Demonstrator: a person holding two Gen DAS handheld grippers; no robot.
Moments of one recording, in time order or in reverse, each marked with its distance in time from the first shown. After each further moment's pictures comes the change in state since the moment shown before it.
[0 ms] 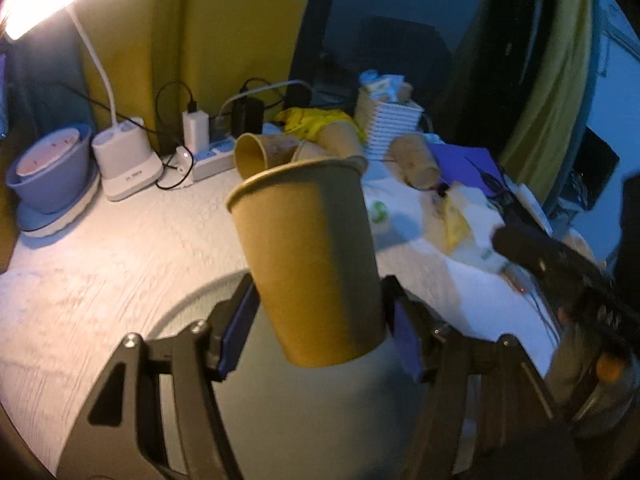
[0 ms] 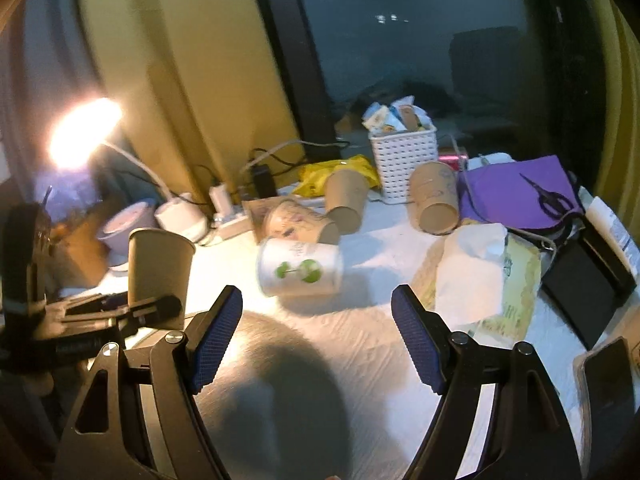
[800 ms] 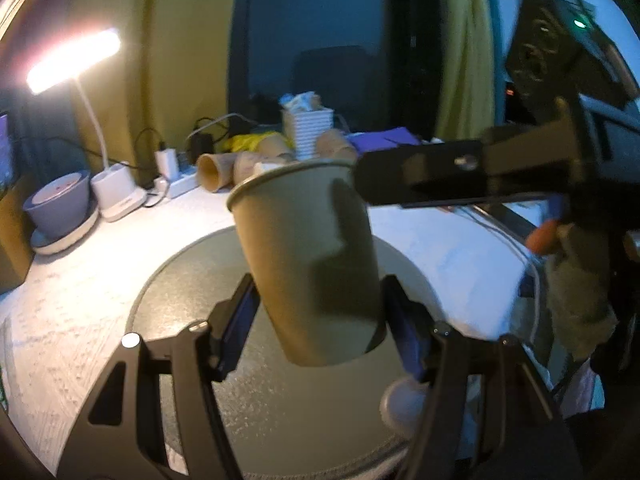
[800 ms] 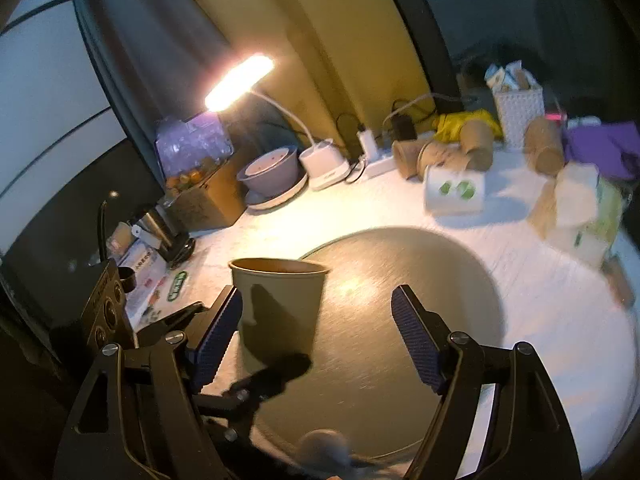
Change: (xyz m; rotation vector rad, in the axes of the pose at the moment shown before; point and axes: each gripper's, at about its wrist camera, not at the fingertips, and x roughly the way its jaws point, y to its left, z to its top) left arm -0.090 -0.027 -0.115 0.264 -0.156 -0.127; right arm -0.065 0.086 -0.050 0.002 0.163 0.351
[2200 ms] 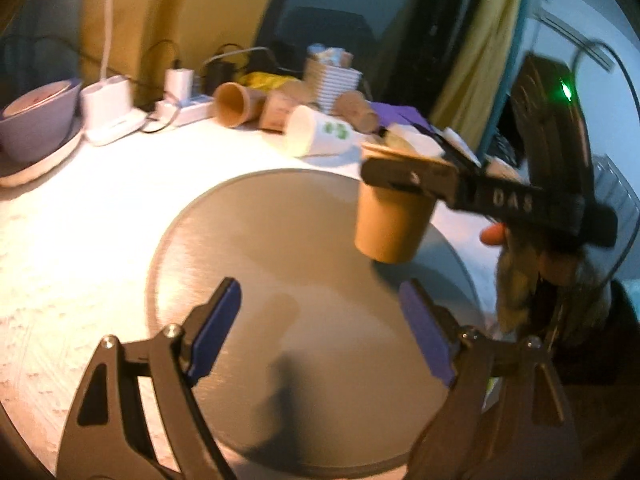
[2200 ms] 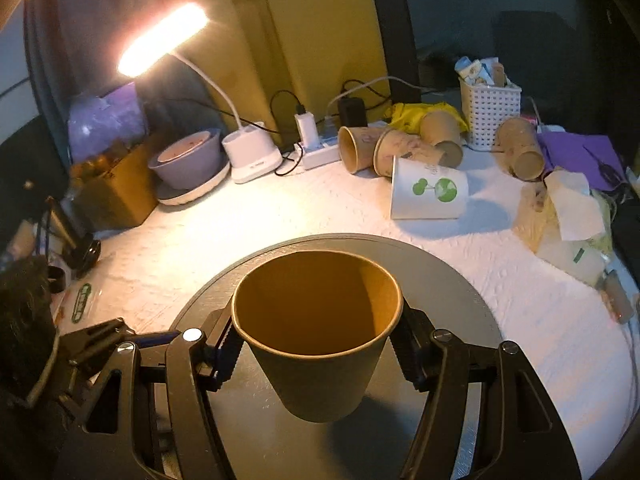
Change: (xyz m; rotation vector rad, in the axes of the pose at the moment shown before) left arm 0.032 0.117 -0.011 -0.209 0.164 -0.167; right arm 0.100 -0.006 0.016 -0.030 -0.002 -0.327
